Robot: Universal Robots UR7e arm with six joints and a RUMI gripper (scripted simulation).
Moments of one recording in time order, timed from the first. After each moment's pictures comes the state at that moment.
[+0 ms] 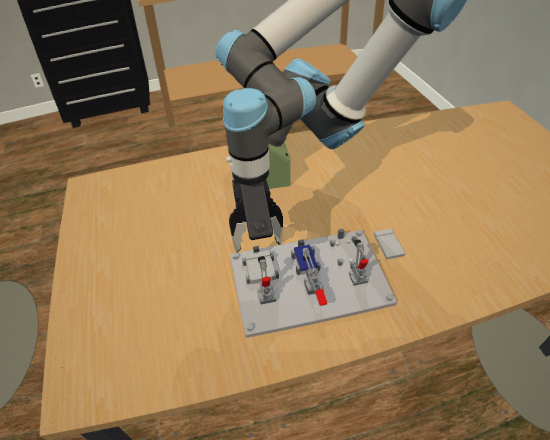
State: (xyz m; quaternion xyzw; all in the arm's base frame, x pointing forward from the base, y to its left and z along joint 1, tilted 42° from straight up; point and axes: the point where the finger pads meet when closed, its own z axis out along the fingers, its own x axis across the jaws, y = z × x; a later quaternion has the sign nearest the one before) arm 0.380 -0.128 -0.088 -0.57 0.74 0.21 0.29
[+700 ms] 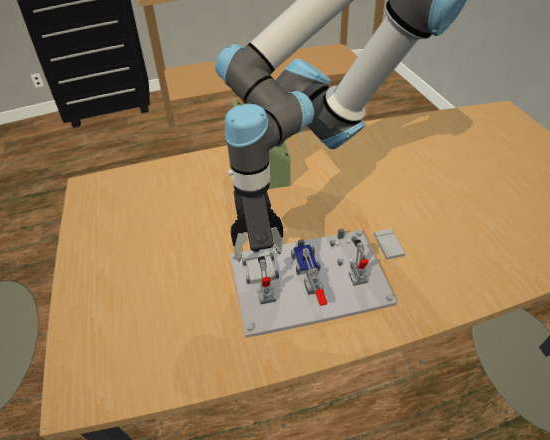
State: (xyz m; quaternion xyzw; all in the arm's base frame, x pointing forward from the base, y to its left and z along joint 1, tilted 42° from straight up) arm 0.386 -0.108 -0.112 -0.57 0.74 0.21 0.29
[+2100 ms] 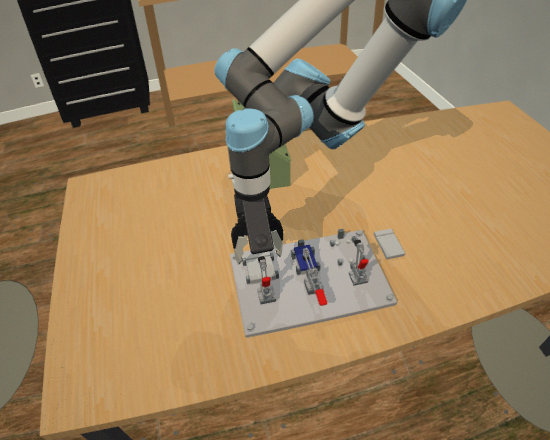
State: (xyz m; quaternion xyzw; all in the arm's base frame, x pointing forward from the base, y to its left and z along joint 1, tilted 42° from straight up) arm 0.388 -0.102 -0.119 -0.57 0.74 0.21 0.29
